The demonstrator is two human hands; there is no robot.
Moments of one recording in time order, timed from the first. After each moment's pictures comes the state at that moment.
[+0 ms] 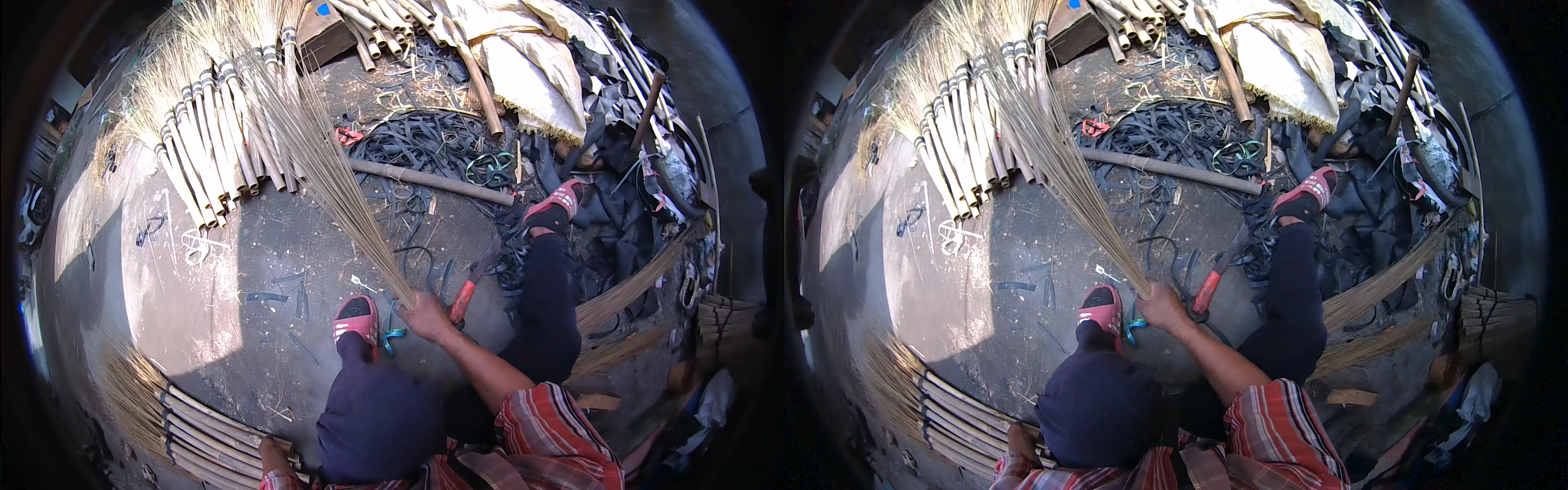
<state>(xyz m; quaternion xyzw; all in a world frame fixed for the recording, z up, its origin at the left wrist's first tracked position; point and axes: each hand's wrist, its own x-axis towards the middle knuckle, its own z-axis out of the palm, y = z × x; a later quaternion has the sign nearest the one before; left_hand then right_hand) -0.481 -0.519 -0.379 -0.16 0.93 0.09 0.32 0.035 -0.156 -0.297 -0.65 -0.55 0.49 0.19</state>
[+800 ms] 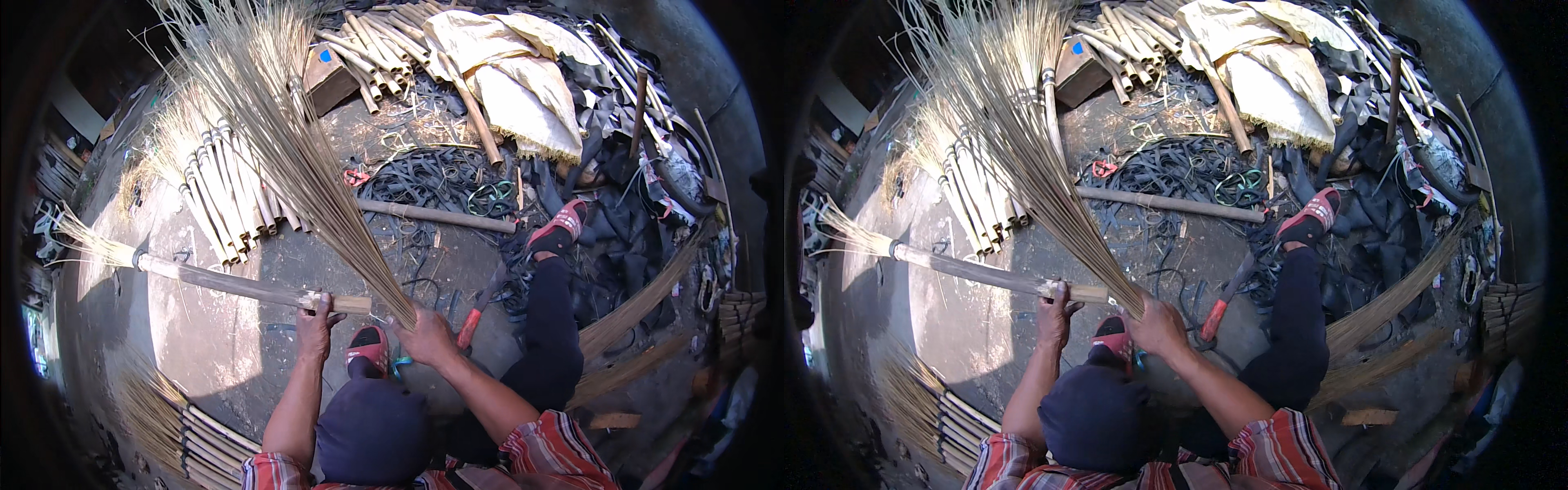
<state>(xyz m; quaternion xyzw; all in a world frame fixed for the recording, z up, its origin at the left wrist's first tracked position) -0.220 -0.104 -0.251 0.28 0.59 0.53 0.55 0.028 -0.140 -0.171 -0.65 -0.57 0.43 0.26</state>
